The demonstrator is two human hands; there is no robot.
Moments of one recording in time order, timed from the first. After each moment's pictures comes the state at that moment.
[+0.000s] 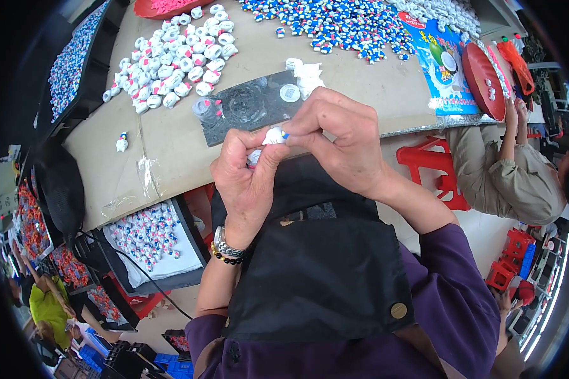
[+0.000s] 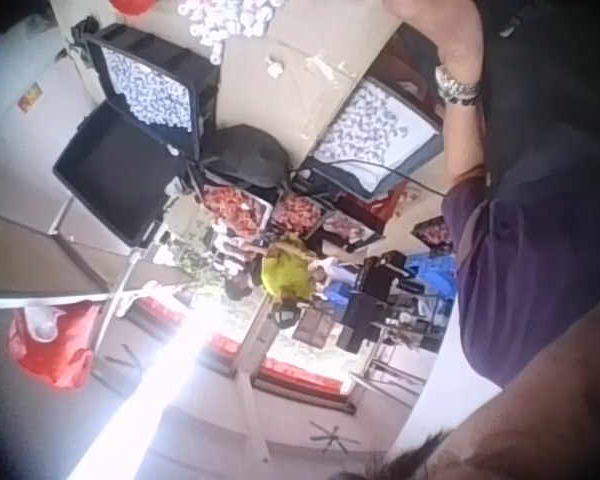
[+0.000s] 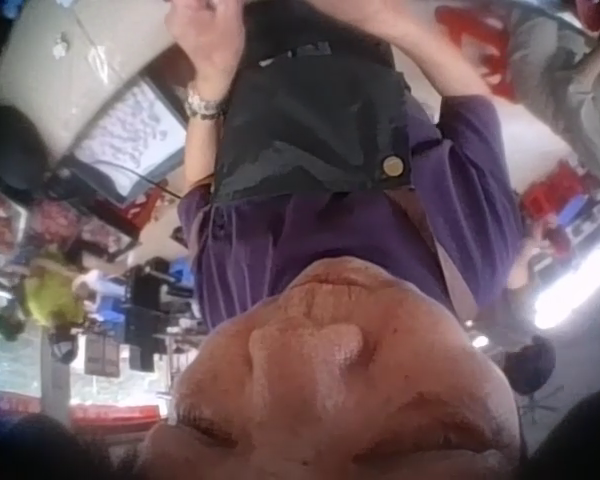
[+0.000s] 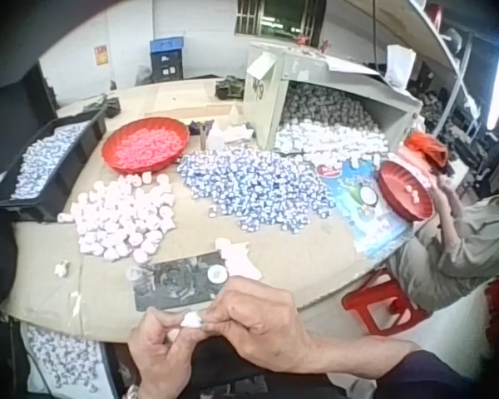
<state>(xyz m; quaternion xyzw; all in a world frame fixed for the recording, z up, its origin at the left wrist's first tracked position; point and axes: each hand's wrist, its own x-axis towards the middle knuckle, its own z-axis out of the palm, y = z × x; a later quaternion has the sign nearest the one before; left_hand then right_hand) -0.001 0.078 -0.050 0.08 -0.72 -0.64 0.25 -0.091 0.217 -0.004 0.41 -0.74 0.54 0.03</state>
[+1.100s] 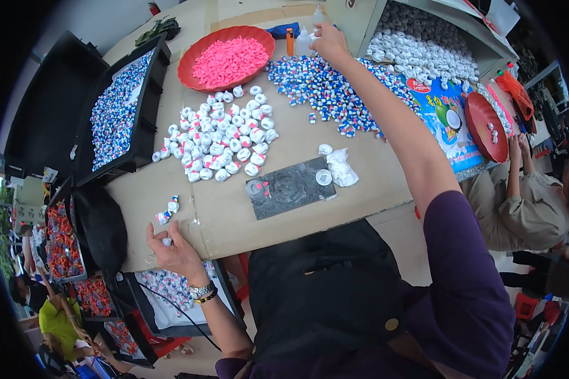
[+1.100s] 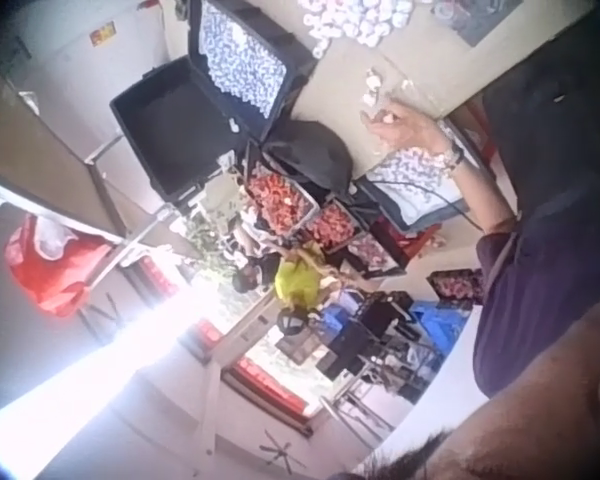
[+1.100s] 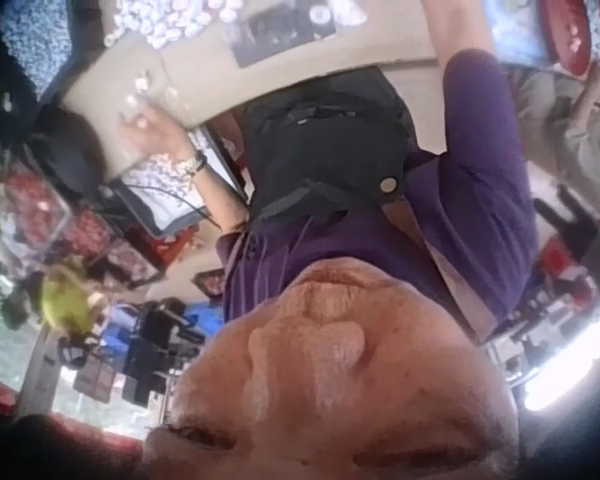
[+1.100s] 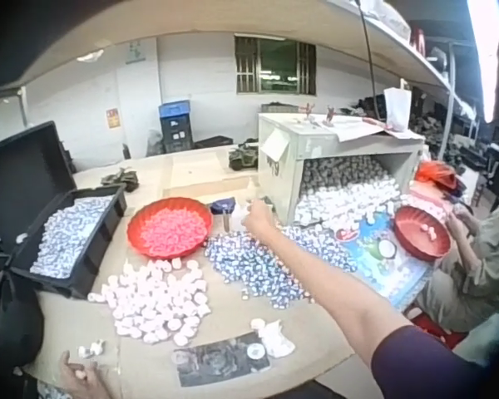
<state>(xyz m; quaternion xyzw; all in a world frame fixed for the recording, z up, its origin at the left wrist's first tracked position) 0.044 -0.093 -0.077 0.40 -0.79 -0.15 0.44 -0.433 0.114 -0.042 0.16 -0.89 0.39 0.18</state>
